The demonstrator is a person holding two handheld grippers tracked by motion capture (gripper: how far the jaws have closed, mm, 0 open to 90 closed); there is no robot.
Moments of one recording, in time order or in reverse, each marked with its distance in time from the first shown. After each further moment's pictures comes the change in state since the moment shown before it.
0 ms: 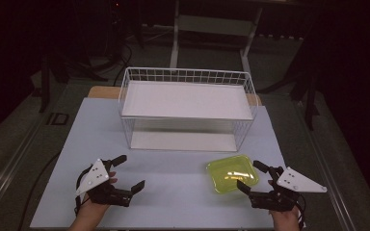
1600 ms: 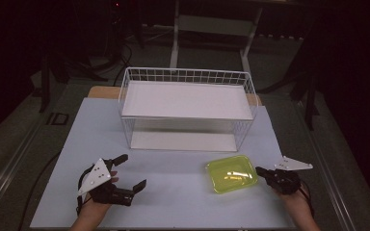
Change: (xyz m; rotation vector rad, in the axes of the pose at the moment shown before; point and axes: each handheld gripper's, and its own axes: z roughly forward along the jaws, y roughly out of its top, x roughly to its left) left arm -0.001 0.000 0.004 -0.004 0.004 0.007; right arm -0.092 -0.063 0.022 0.397 -0.133 0.044
